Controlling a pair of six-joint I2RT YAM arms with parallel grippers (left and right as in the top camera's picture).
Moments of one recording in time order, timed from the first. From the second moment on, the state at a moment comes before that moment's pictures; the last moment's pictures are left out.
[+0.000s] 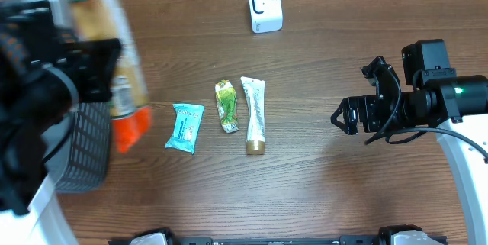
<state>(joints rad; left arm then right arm) 0.19 1.38 2.19 -1.45 0.45 -0.07 0.08 1.34 1.35 -1.33 -0.44 -0.03</state>
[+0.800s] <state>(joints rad) -0.52 1.94 1.36 -0.64 0.43 -0.71 -0.08 1.34 1.35 -1.31 -0.44 0.07</state>
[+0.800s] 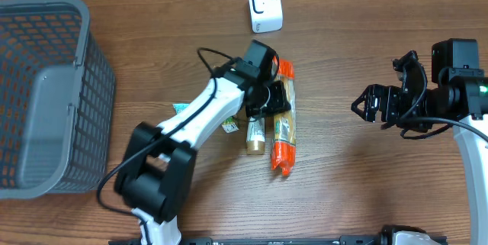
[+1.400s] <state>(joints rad) -0.48 1.82 1.80 -1.02 0.37 -0.52 -0.08 1.34 1.35 -1.31 -0.45 0.07</state>
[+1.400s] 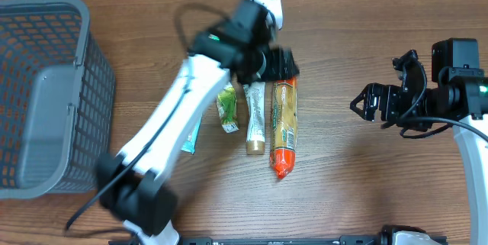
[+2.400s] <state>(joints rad) -0.16 1.56 2.11 -1.60 -0.10 -0.12 0.38 1.58 1.04 -0.69 -0.37 0.36</state>
